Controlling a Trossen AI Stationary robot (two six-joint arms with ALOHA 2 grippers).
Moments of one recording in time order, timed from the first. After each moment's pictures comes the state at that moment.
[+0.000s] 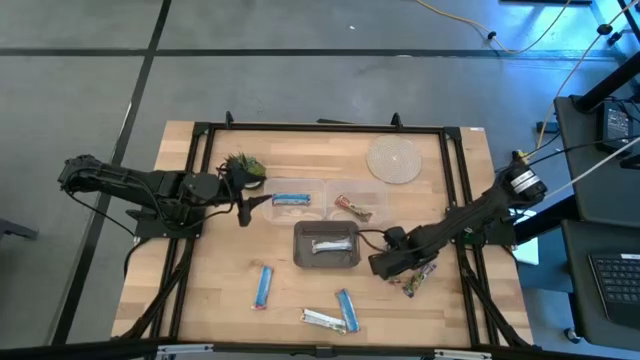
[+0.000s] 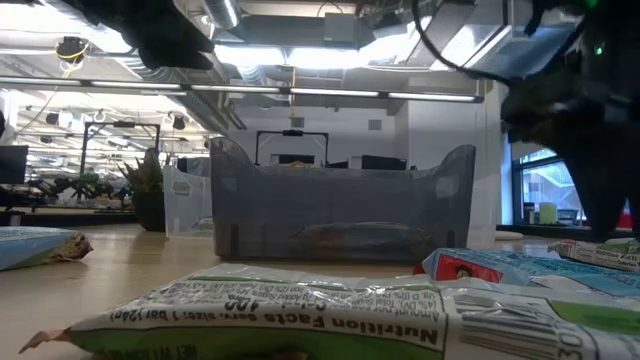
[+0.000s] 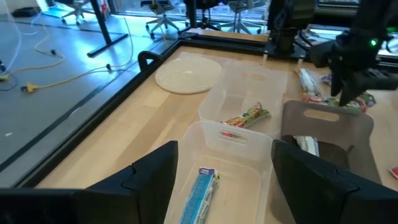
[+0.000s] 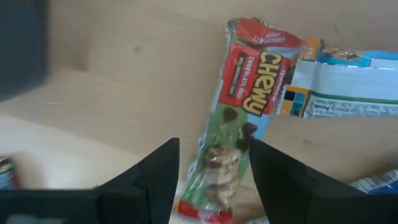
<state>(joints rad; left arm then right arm) -0.14 0.73 0.59 -0.25 -0.48 -0.20 0.50 1.61 0.91 -0.73 0.02 1.80</state>
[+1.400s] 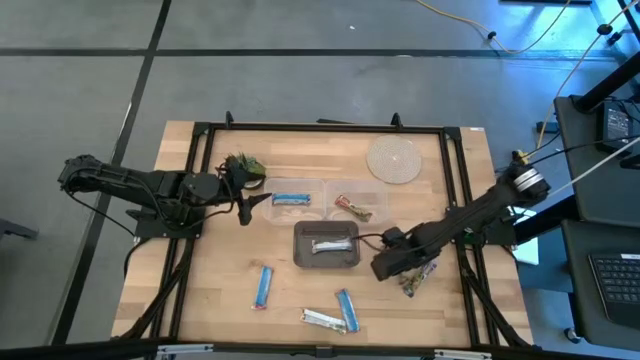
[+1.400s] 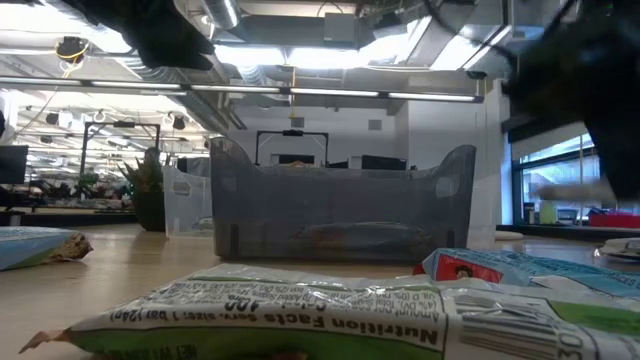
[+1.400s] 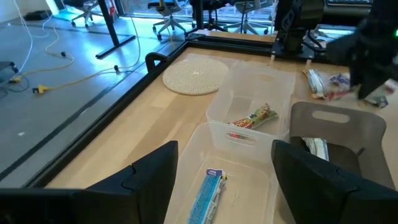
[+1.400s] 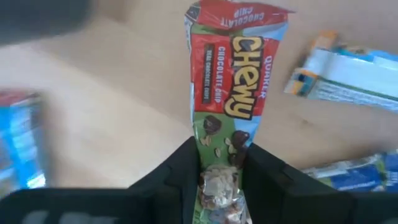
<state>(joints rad) -0.14 0.73 0.59 -0.25 -0.50 -0.18 0.49 1.57 0.97 -0.80 -0.05 1.61</state>
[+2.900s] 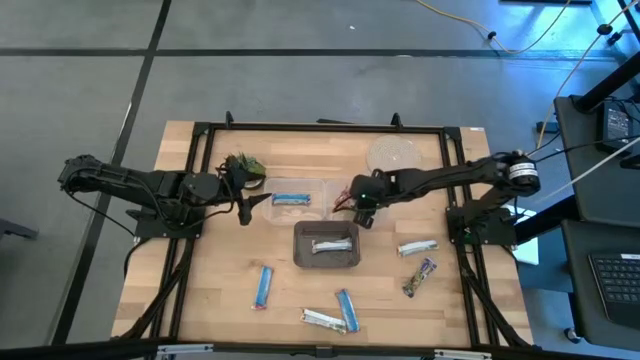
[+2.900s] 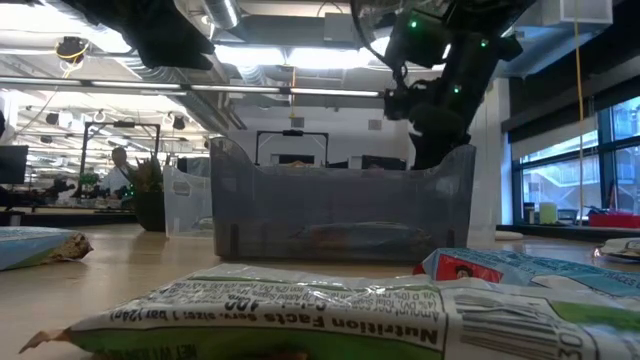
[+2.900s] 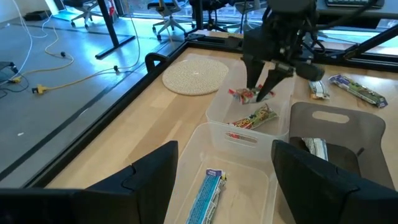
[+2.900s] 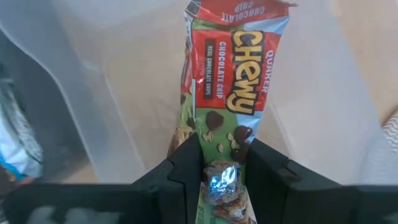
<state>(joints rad) -0.14 0.73 0.59 -0.25 -0.50 -0.19 -0.07 1.60 0.97 -0.52 0.17 0.28</state>
